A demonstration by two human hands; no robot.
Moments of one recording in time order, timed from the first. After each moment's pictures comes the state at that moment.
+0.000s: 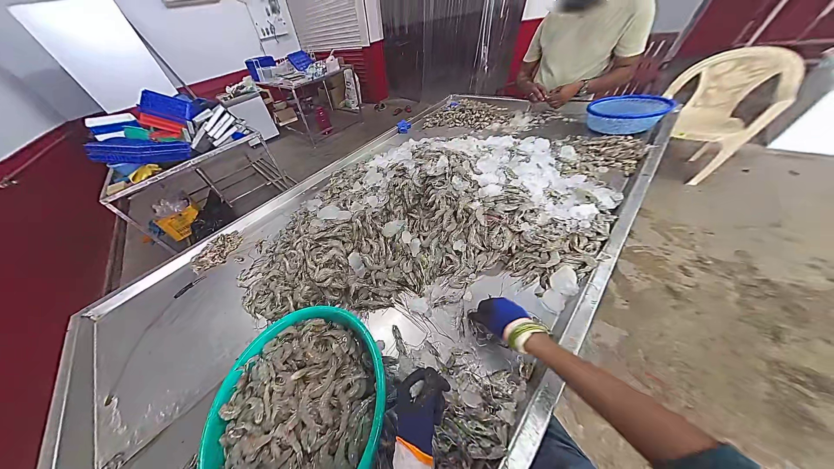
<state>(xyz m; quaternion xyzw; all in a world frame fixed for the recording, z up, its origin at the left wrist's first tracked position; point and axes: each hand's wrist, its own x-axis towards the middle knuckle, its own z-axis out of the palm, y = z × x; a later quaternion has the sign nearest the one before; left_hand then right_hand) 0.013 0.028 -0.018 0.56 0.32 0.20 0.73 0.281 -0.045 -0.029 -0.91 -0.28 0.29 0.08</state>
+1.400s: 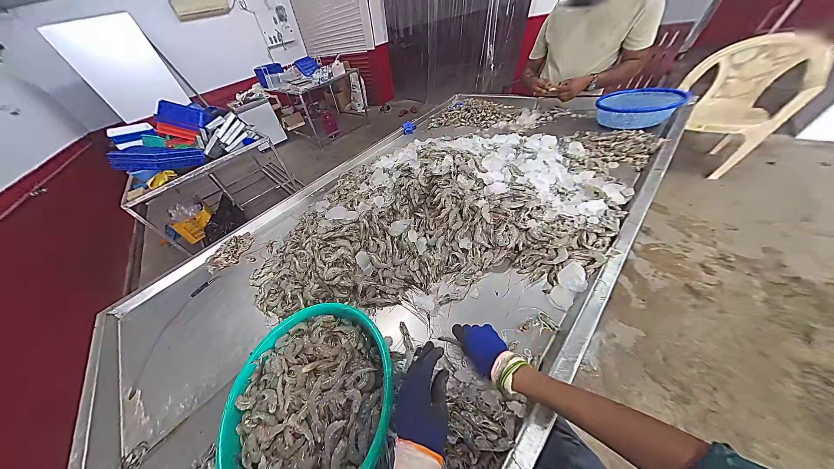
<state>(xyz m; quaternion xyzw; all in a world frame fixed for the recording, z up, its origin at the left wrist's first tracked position) 0.003 0.033 0.013 0.86 0.26 0.16 0.42 0.192 -0.023 -0.045 -0.87 -0.41 0.28 -0.04</state>
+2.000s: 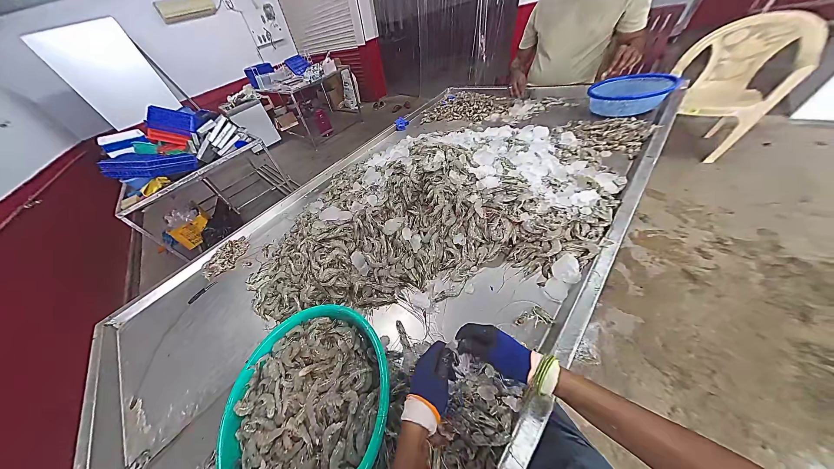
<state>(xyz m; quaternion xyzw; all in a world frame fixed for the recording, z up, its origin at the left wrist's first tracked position) 0.050 0.044 -0.008 0.80 0.26 -0.01 0.54 0.195 -0.077 -0.009 -0.73 -0.42 0.33 0.42</state>
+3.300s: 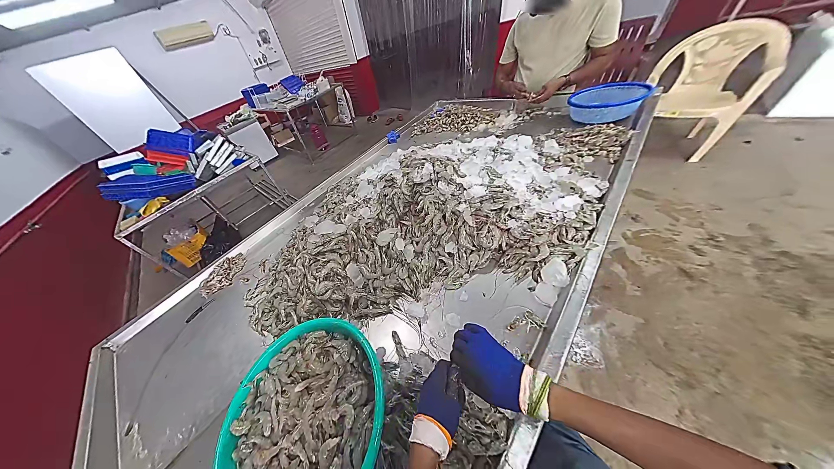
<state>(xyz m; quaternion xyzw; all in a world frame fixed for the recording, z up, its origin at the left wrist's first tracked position) 0.054 0.023 -0.015 0.80 0.28 -0.08 0.52 0.186 -0.075 -0.013 -0.75 -0.66 0.09 0.06</state>
